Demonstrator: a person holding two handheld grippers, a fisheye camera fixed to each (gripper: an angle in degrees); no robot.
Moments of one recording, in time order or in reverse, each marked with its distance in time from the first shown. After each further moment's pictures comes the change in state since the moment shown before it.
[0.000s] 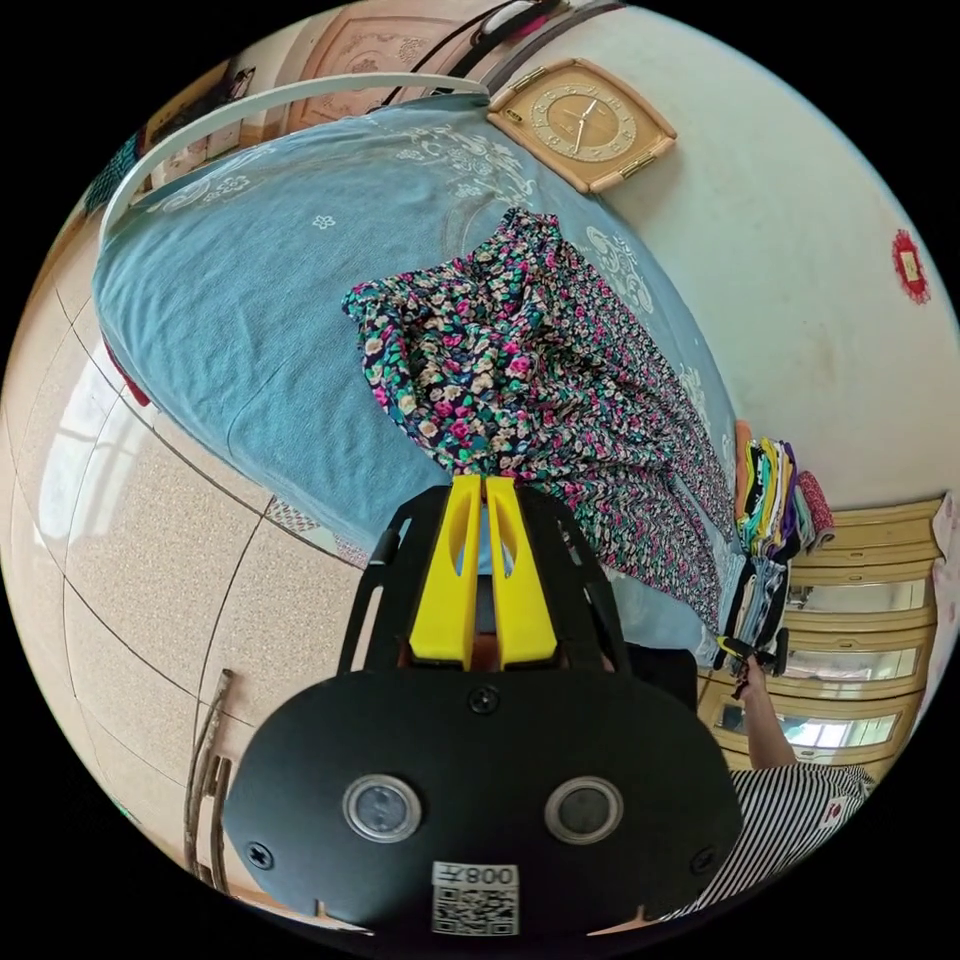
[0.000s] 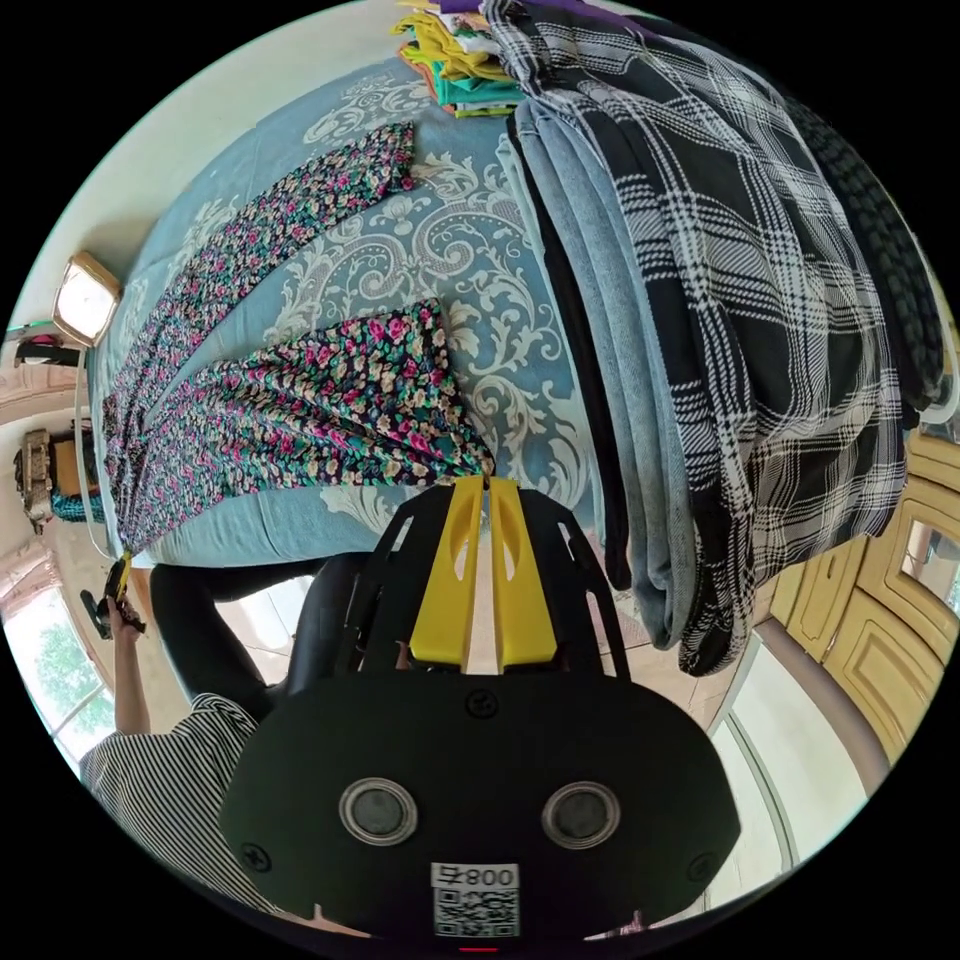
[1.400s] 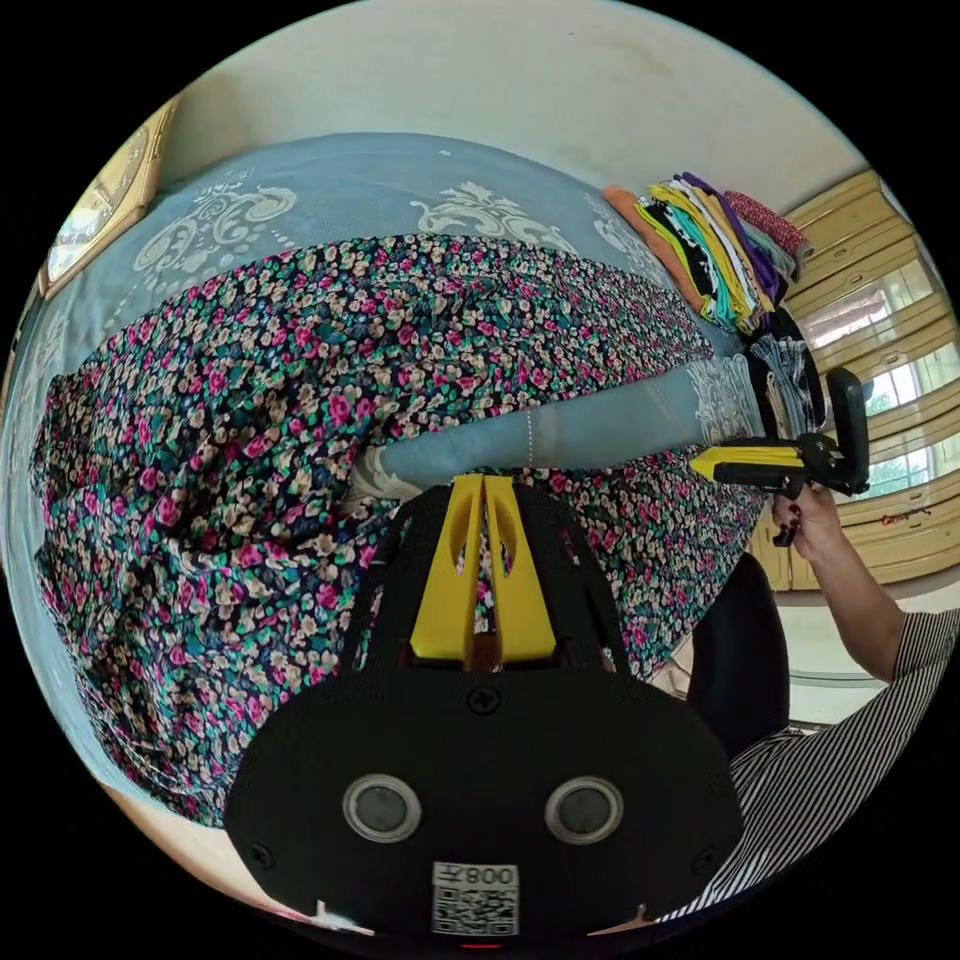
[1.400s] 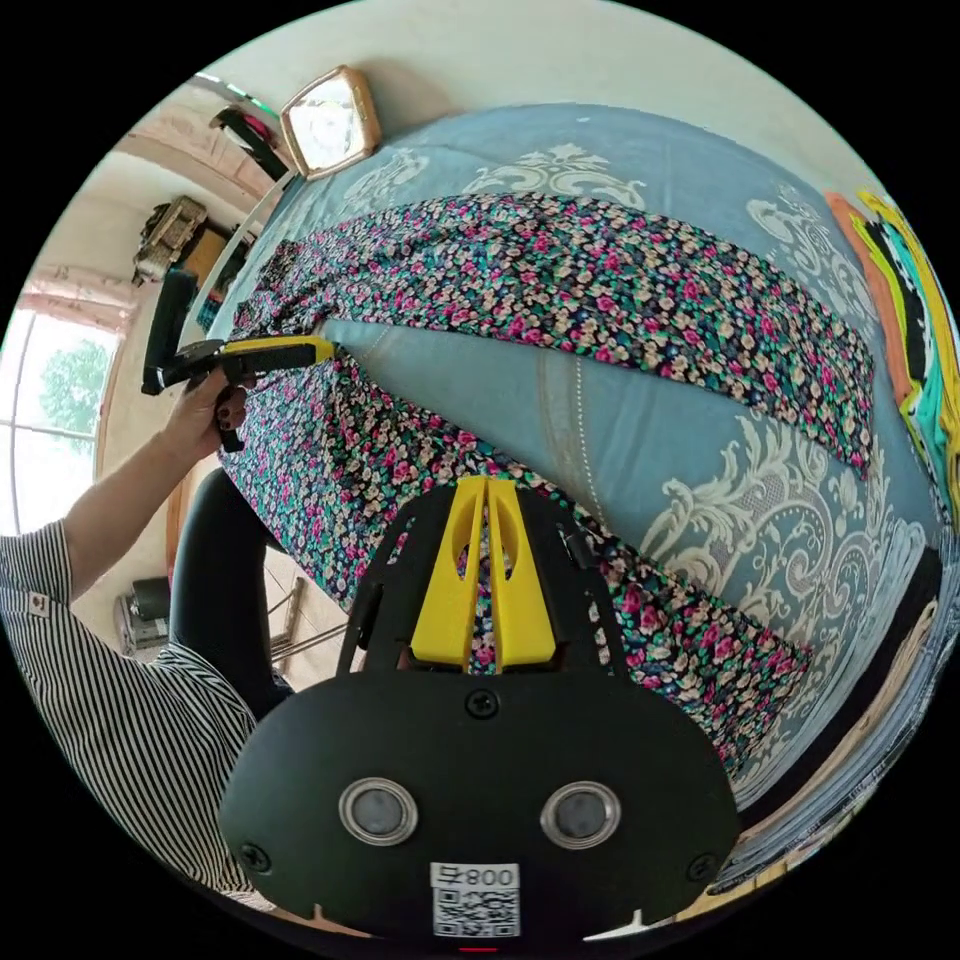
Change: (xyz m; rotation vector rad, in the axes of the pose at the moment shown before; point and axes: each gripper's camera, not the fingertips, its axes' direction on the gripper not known) left arm 0.262 -0.076 0.097 -0.267 -0.072 0.785; right arm -0.380 -0.155 0.277 0.122 -0.168 -0.707
